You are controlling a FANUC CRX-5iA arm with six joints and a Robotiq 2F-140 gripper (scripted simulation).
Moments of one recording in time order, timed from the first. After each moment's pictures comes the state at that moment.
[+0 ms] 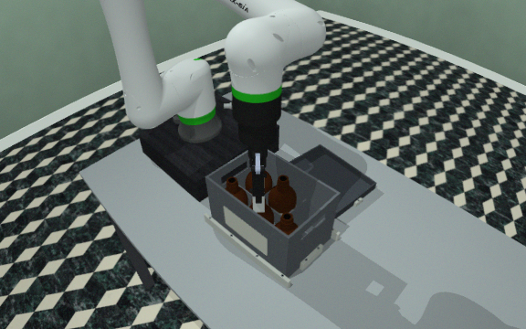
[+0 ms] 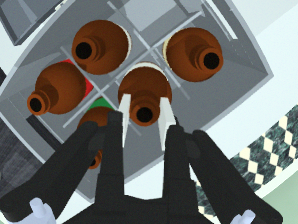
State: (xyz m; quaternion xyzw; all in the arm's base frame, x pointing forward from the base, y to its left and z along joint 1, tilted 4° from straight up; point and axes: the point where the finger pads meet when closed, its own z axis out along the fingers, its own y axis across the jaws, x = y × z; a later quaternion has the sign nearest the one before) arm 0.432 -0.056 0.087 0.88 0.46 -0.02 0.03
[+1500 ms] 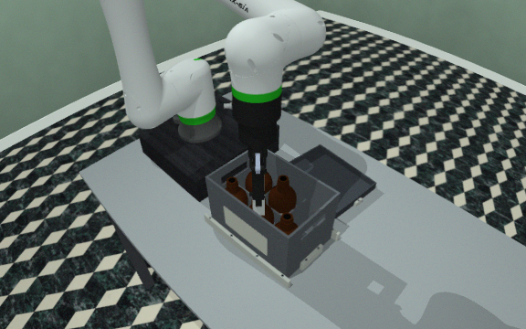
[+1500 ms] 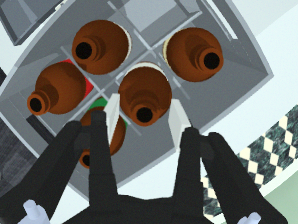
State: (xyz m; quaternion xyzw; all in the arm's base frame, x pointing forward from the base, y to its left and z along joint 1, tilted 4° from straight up) arm 0.432 -0.056 0.087 0.88 0.46 -0.02 0.03
